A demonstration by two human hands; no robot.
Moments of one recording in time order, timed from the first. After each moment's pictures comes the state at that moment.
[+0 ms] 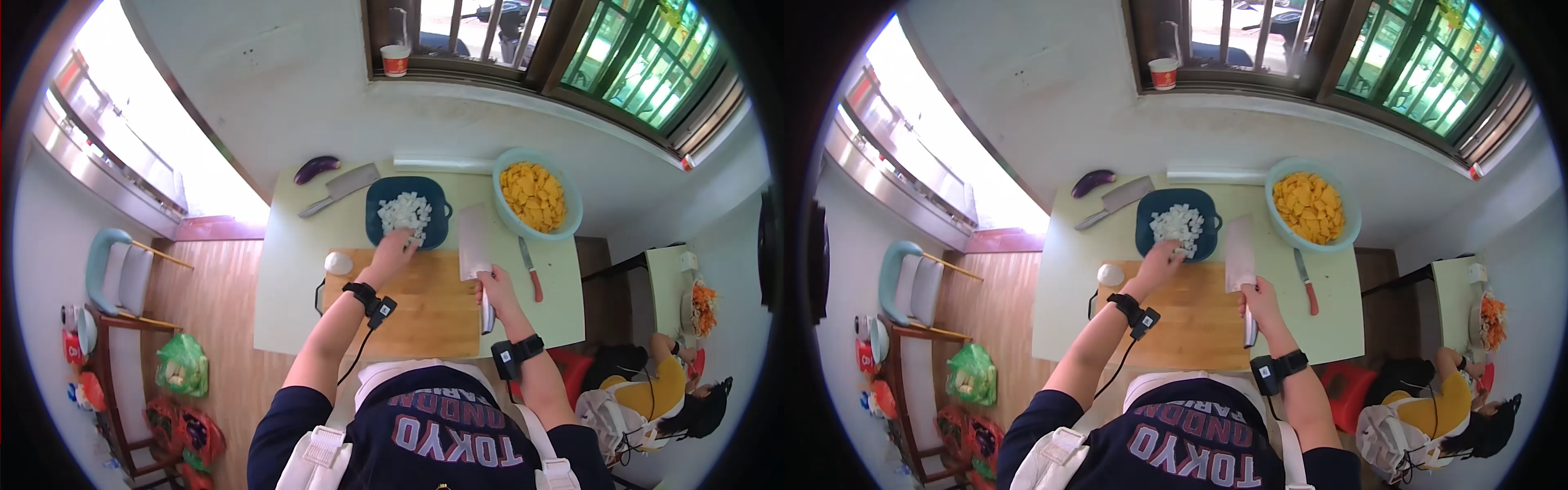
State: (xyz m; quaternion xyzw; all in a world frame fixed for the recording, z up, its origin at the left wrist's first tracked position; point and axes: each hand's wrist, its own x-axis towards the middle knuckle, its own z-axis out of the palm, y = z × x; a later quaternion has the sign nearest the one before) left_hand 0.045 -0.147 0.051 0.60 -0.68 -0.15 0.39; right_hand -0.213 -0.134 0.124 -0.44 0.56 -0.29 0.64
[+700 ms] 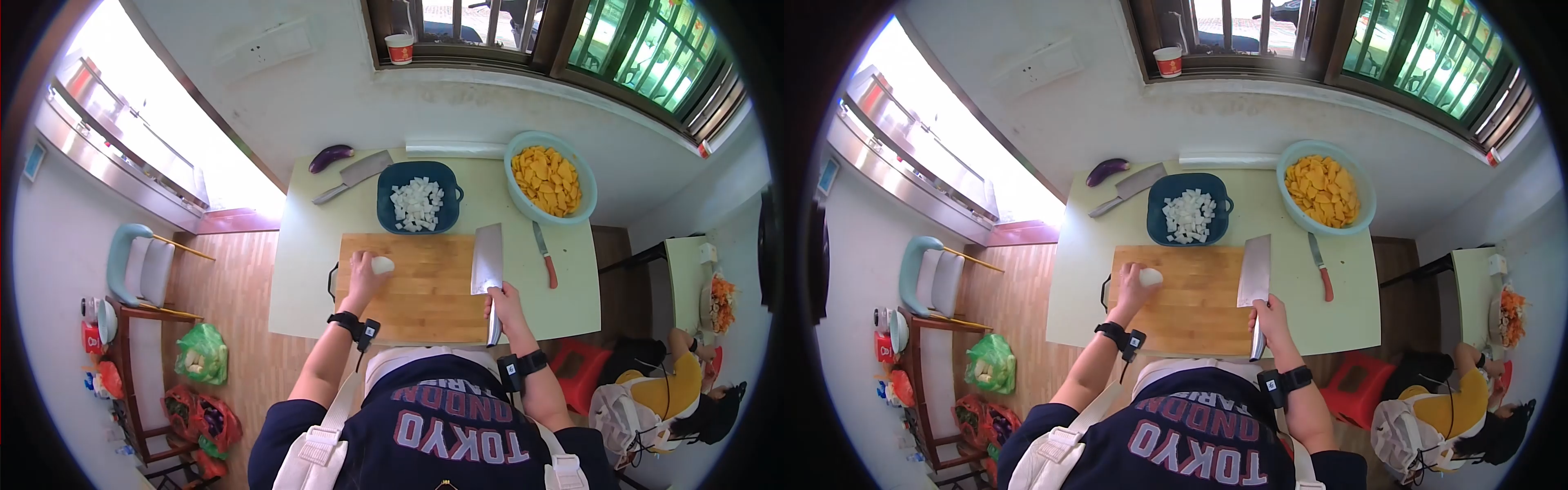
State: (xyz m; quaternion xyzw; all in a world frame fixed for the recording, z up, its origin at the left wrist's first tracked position) left_hand 0.076 -0.038 0.019 0.77 -0.55 -0.10 0.30; right_hand -0.240 -0.082 0.089 -0.35 0.56 -0.31 0.68
